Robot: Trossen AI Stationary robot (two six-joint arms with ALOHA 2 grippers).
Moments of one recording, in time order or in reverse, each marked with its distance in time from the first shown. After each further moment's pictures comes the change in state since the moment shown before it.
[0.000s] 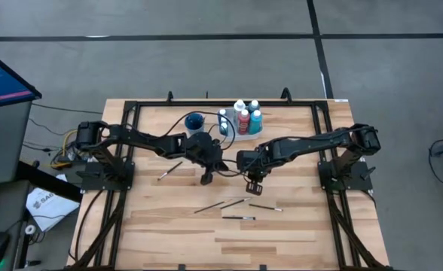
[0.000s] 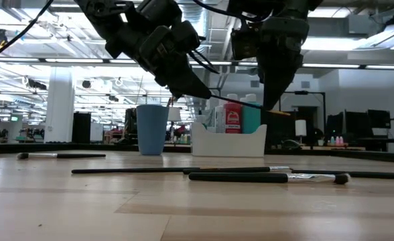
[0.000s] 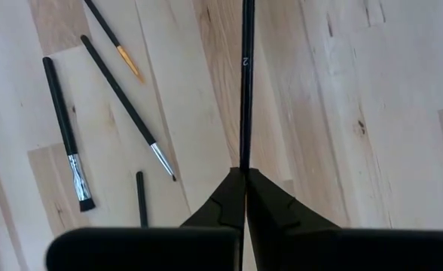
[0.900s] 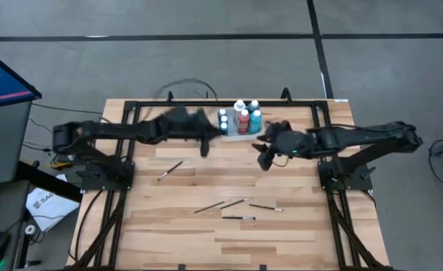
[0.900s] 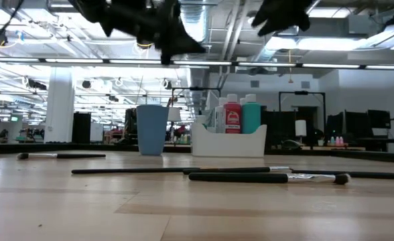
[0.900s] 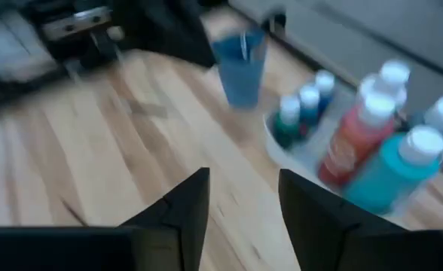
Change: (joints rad) left arm 0.138 -0.239 -0.011 0.098 -0.137 -0.162; right arm 0.044 -0.459 -0.076 0.181 0.522 0.192
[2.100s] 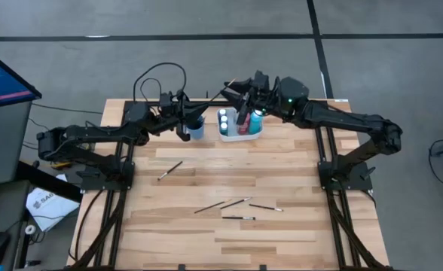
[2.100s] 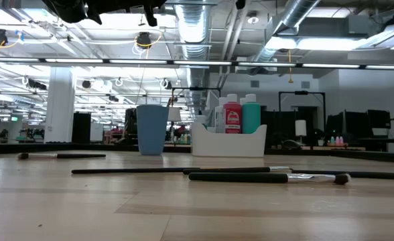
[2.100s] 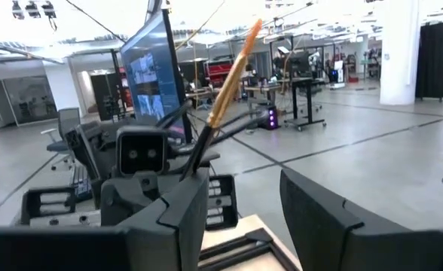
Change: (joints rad) left arm 0.069 -0.192 -0.159 0.674 -0.036 -0.182; right arm -0.351 0.212 0.187 0.866 -0.393 -0.400
